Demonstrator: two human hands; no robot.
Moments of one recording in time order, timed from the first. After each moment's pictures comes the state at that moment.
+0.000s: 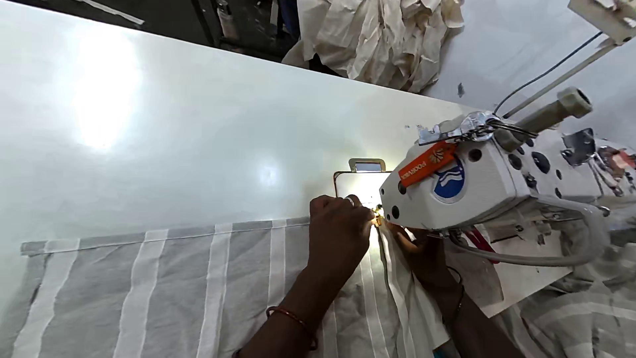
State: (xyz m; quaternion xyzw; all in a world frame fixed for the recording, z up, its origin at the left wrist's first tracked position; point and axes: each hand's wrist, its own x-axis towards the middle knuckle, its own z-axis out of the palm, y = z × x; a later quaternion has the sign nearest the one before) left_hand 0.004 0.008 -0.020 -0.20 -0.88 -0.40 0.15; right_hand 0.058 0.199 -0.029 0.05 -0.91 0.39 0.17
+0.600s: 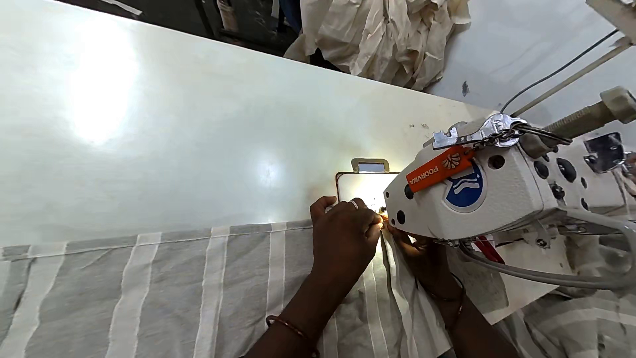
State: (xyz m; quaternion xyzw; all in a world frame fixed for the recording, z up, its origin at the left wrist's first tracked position) left_hand 0.007 0.014 -0.017 -0.18 -0.88 -0.42 0.13; right_hand 0.055 0.201 -0.035 0.04 -0.92 0.34 0.17
